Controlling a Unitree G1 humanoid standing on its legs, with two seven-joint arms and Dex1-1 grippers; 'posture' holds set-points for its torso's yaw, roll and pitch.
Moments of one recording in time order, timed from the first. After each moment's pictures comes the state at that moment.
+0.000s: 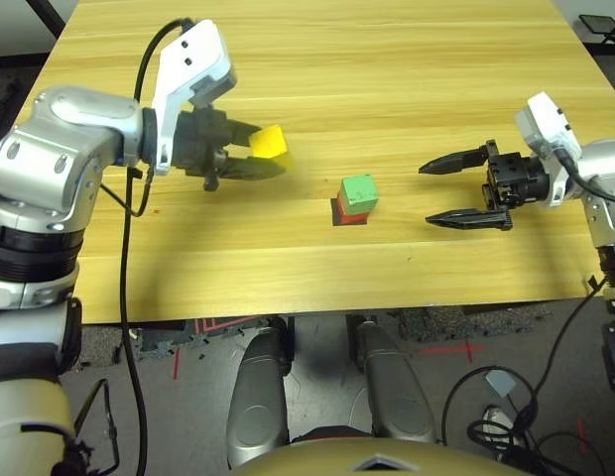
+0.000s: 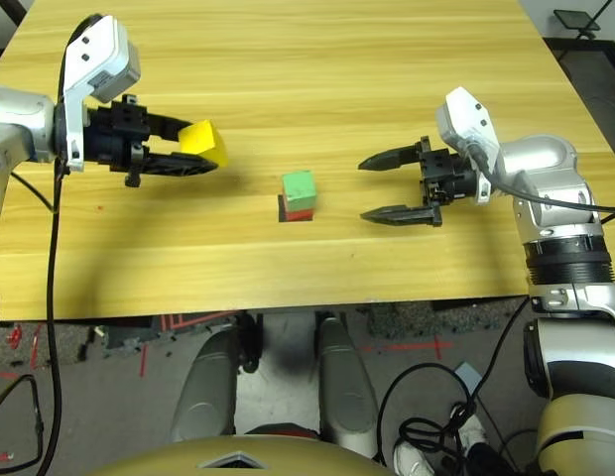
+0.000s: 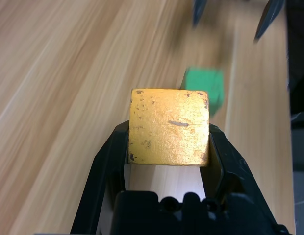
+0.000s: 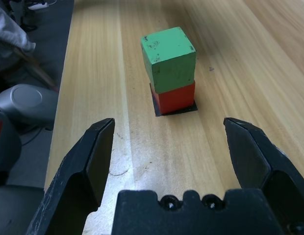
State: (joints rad) left arm -1.00 0.75 -0.19 -0.16 -0.39 0.92 -1.15; right arm -0.71 -0.79 0.03 0.32 0.39 0.18 1.57
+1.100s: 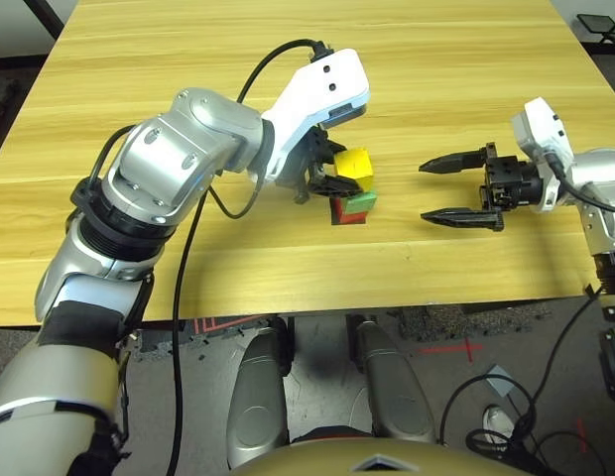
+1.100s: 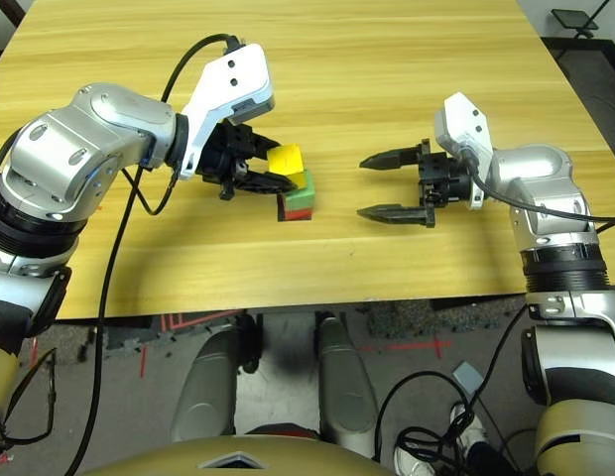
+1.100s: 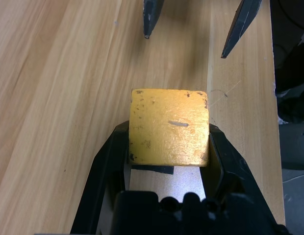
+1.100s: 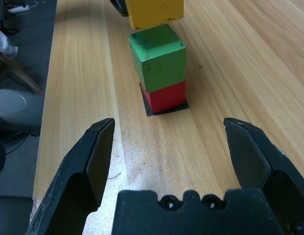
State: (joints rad) left arm -1.08 0.61 -0.42 -0.24 -0.36 1.04 -1.01; right arm -0.66 -0.79 0.02 0.28 0.39 0.20 1.49
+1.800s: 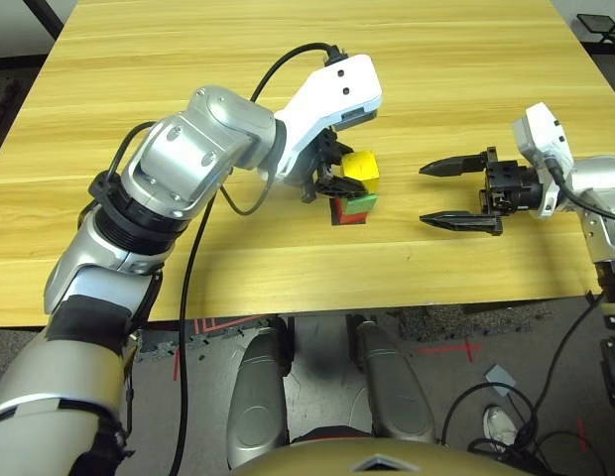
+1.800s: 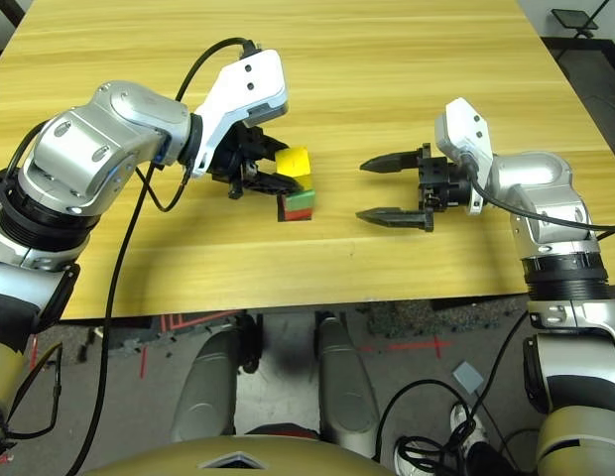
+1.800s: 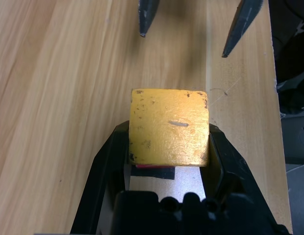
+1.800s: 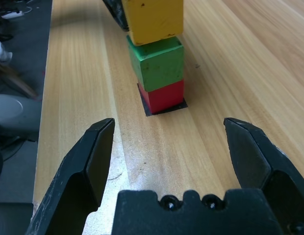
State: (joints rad) left arm -1.11 0.58 -0.47 -0.17 -0.31 0.98 -1.05; right arm -0.62 -0.79 0.00 0.23 0.41 0.22 1.45
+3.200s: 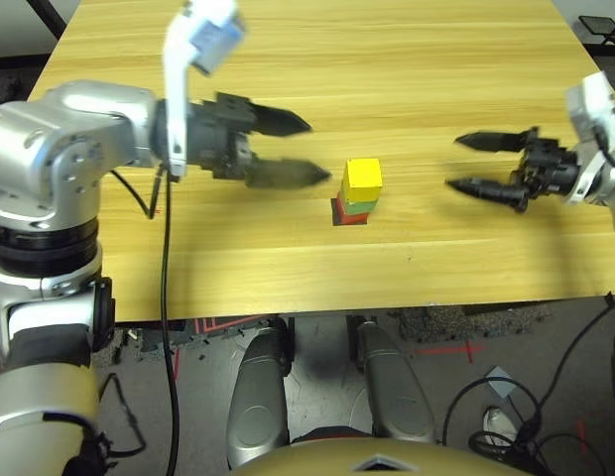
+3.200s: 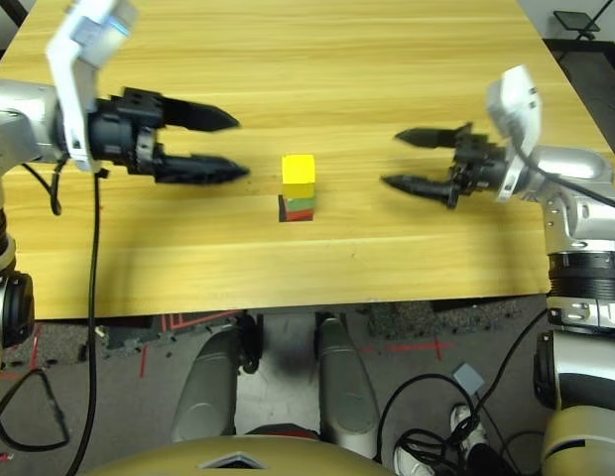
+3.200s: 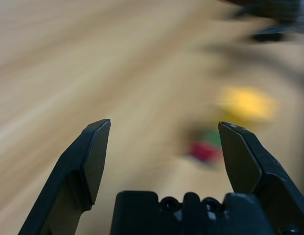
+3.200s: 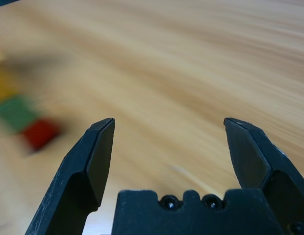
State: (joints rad) left arm -0.72 0.63 0.22 -0.18 -0.44 0.88 -0.75; right arm -0.58 -0.80 -0.34 0.48 0.44 0.24 1.02
